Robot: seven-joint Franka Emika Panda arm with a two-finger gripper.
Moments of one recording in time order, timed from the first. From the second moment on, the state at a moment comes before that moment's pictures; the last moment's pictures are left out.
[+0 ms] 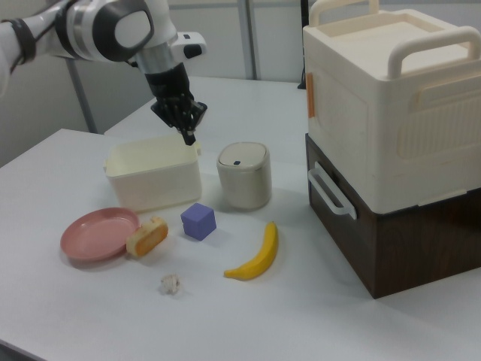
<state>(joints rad) 0.04 0.12 -0.13 -1.56 -0.03 1.82 -0.08</state>
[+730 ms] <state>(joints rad) 0.11 0.45 -0.10 -1.39 -0.43 2.05 0.61</state>
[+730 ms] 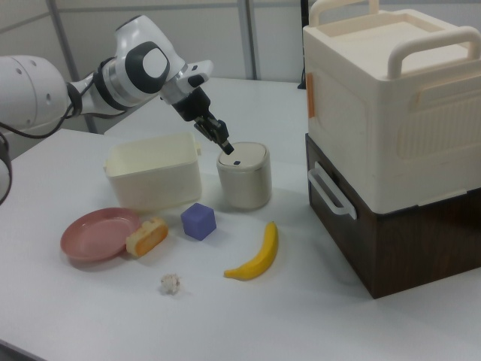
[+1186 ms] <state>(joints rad) 0.13 0.52 -0.10 -1.33 -0.54 2.05 0.75</state>
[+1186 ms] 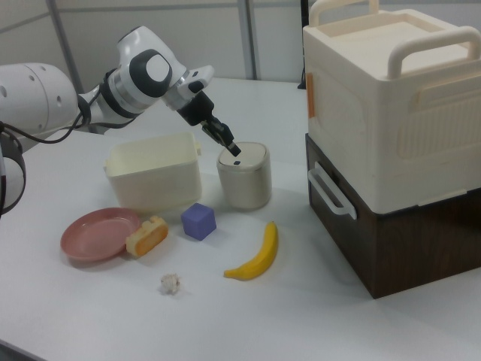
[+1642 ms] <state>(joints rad) 0.13 0.57 -0.10 -1.30 -0.58 2.05 0.80</state>
